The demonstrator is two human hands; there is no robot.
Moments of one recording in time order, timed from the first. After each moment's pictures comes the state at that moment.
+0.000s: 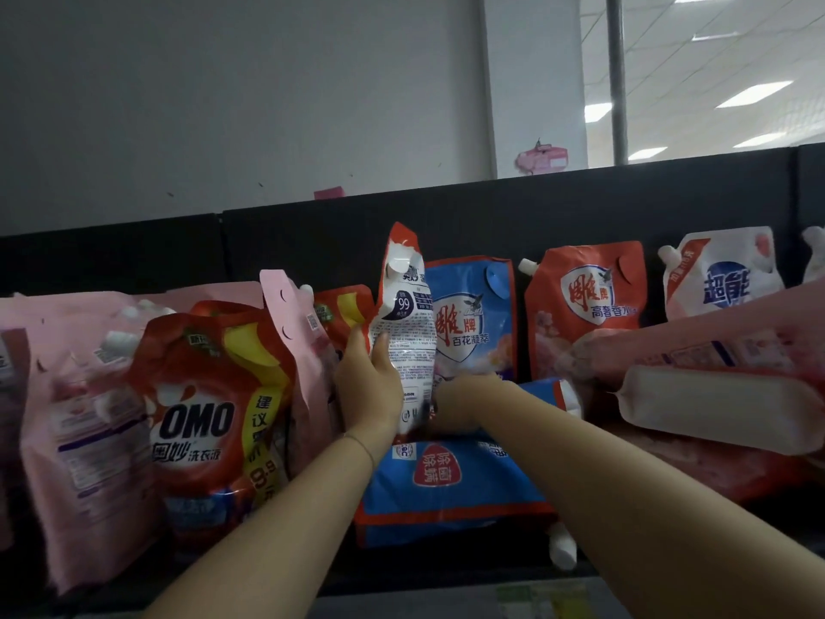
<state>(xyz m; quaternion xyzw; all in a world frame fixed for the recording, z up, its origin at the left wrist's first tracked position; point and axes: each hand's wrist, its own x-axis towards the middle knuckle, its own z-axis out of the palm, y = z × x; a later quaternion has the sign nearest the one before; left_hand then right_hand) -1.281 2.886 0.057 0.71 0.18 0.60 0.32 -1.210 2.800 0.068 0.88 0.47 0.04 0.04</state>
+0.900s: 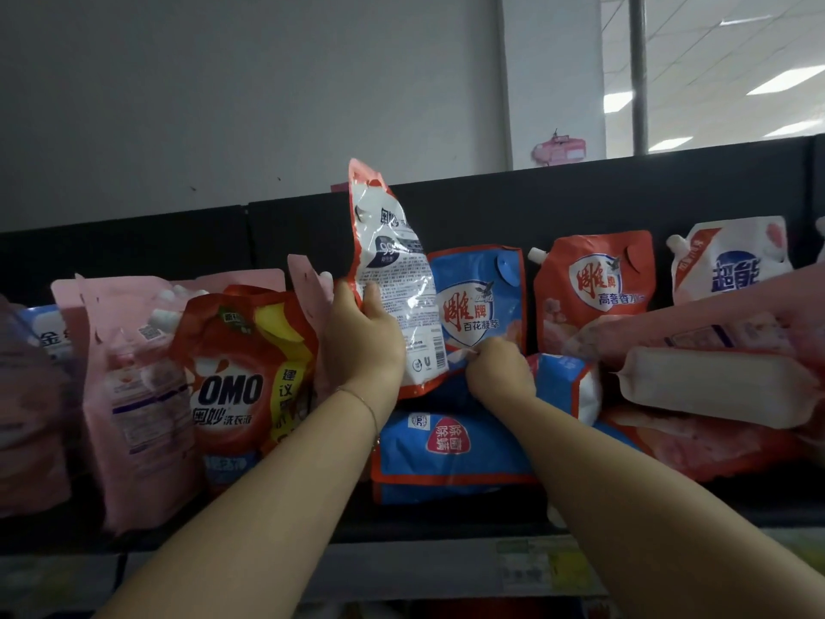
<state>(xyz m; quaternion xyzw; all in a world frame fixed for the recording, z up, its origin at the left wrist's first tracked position) -1.321 2.863 0.093 0.67 0.24 0.63 0.32 -1.185 2.796 0.041 0.86 0.25 0.16 -0.41</state>
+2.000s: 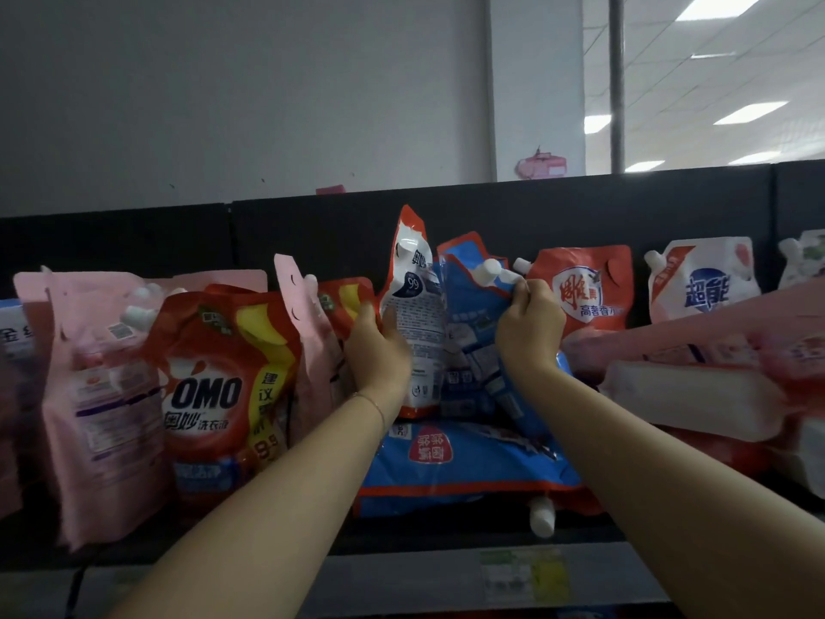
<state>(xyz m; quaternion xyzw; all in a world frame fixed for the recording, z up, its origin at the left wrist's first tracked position) -1.285 2.863 0.076 0.71 0.20 0.58 0.36 -1.181 2.754 0.086 0.64 0.22 0.34 -0.65</state>
